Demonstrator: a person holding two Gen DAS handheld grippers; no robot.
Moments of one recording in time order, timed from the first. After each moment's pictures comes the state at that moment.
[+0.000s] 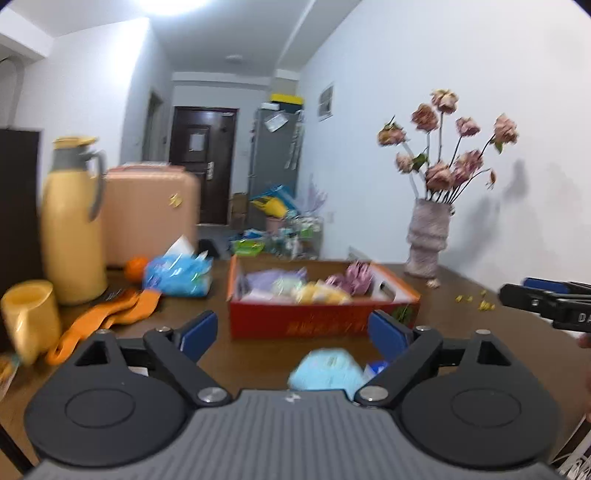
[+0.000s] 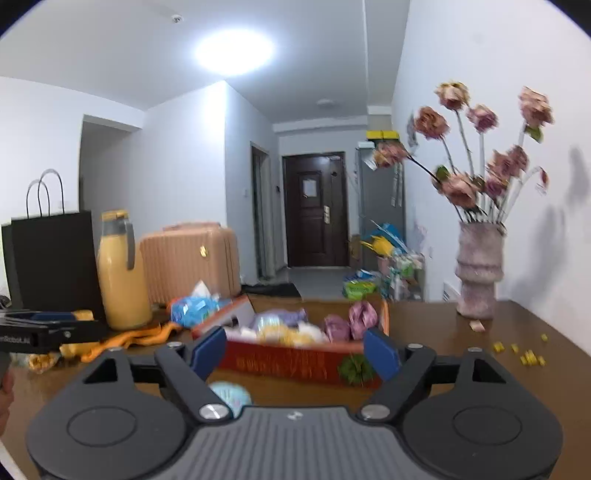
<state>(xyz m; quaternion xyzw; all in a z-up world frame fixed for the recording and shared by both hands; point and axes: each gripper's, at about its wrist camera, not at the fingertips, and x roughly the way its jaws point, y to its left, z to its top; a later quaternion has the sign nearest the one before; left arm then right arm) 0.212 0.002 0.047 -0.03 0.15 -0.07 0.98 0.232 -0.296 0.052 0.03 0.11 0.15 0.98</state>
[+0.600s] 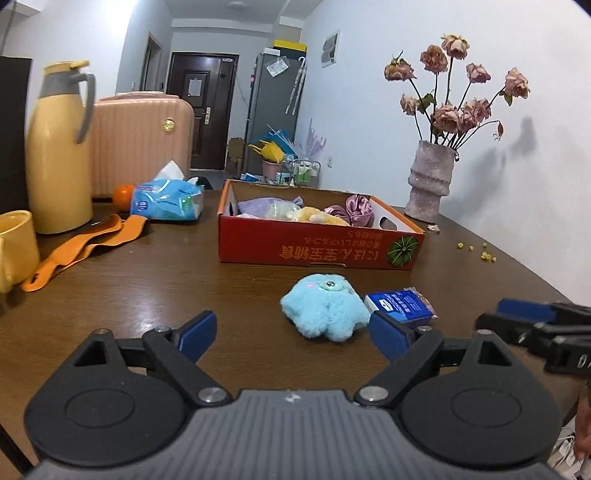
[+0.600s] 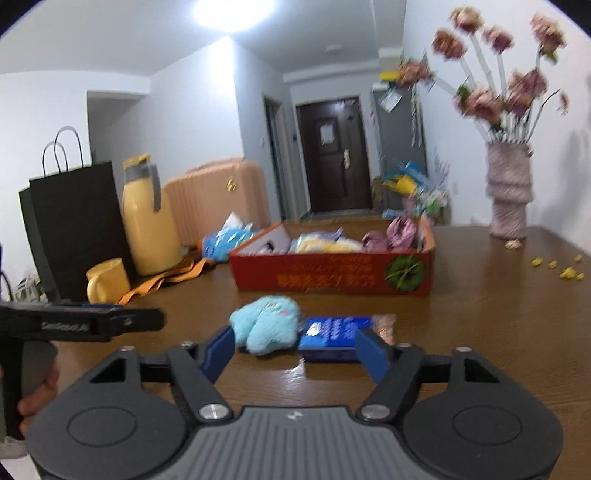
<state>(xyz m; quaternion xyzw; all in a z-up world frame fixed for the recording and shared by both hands) 0.244 -0.004 -0.002 -0.04 0.24 -0.09 0.97 0.233 -0.262 -0.004 0.05 0.21 0.20 0.96</state>
